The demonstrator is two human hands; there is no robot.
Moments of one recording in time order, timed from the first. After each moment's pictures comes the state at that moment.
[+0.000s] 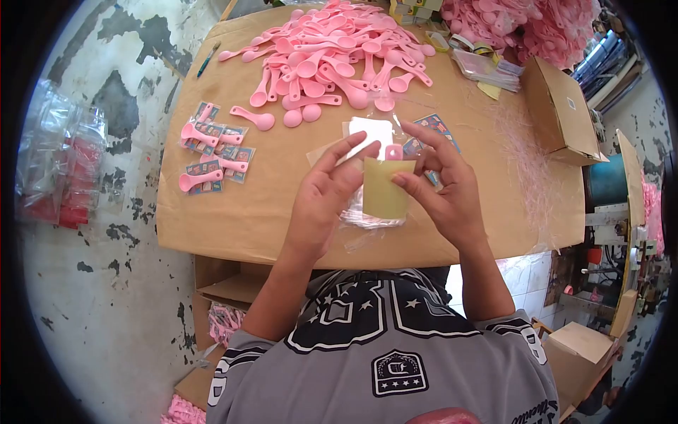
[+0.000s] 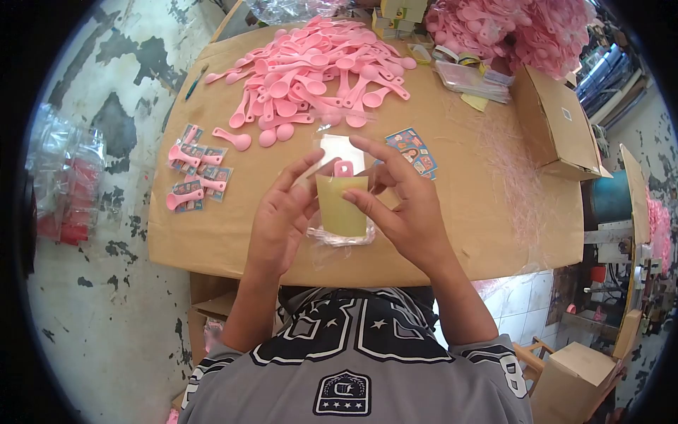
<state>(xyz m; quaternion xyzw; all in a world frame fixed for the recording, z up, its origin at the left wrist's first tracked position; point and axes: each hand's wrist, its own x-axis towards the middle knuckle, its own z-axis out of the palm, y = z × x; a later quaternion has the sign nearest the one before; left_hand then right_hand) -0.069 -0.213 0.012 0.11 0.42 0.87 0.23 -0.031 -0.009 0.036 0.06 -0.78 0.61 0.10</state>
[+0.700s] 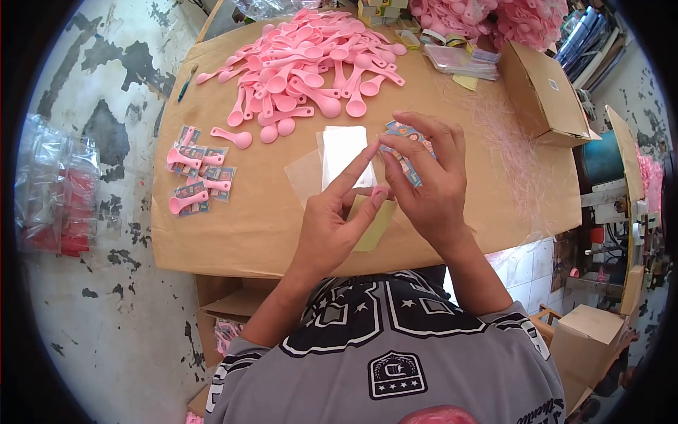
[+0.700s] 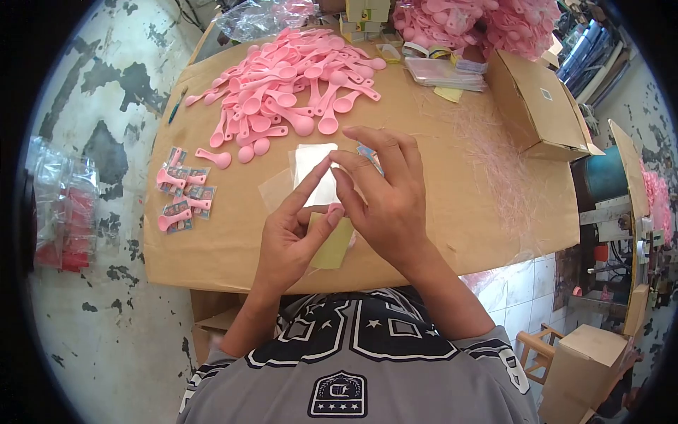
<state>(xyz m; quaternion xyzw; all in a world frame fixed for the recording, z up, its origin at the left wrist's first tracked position) -0.052 -0.179 0.012 0.20 0.66 0.71 0.16 -0.043 0.000 0.037 0.12 -0.87 0.26 0.41</state>
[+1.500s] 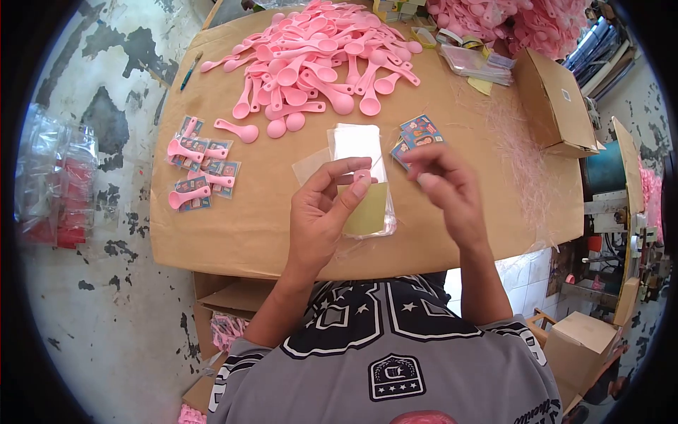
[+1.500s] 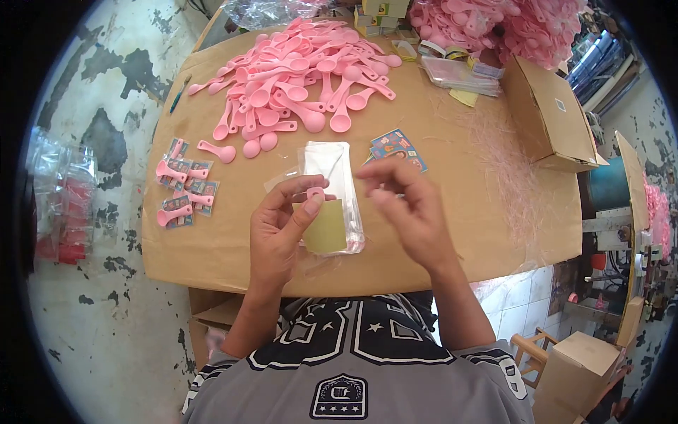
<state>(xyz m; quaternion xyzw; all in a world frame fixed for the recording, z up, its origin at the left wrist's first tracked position) -0.066 -0.196 0.004 0.11 0.55 0.82 0.15 -0.029 0.019 0.020 0.03 -0.71 0.70 0.09</state>
